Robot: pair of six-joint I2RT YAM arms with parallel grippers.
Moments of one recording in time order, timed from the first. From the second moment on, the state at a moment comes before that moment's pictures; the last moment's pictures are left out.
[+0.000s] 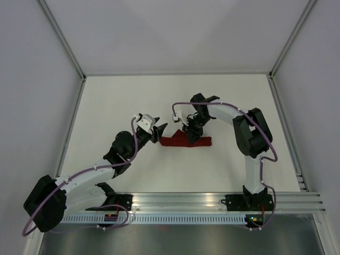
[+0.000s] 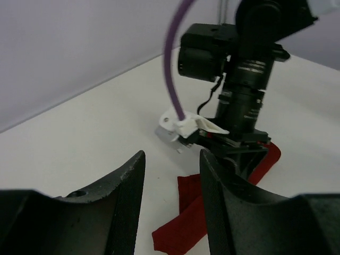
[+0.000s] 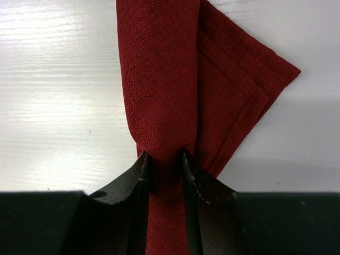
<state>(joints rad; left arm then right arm) -0.70 1.03 0.43 0.69 -0.03 0.05 0.48 2.04 1.45 -0.88 -0.62 -0.92</state>
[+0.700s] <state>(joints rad) -0.98 1.61 0.65 0.53 -0.04 0.57 0.44 2.17 1.61 -1.05 -0.68 -0.92</state>
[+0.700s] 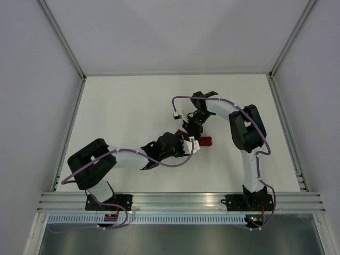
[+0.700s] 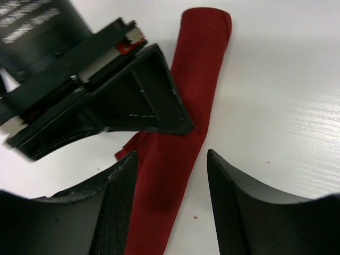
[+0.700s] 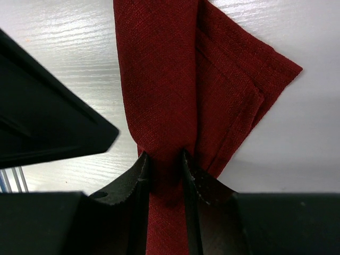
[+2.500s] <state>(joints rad) -0.71 1.89 1.09 0.01 0.59 0.47 0.20 1.56 1.20 -0.49 -0.55 -0.41</state>
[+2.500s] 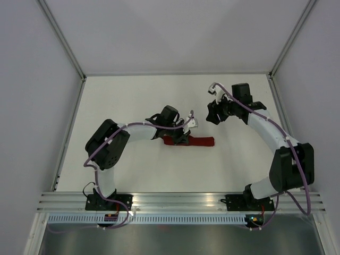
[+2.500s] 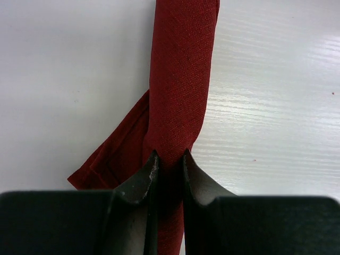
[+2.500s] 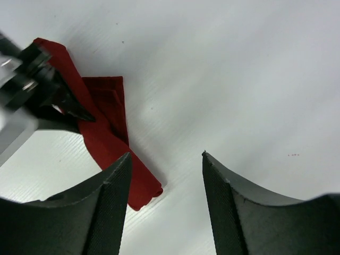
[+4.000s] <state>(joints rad) -0.63 2.17 1.54 -0.54 0.85 0.42 0.73 1.45 0.58 0.12 0.00 -0.71</state>
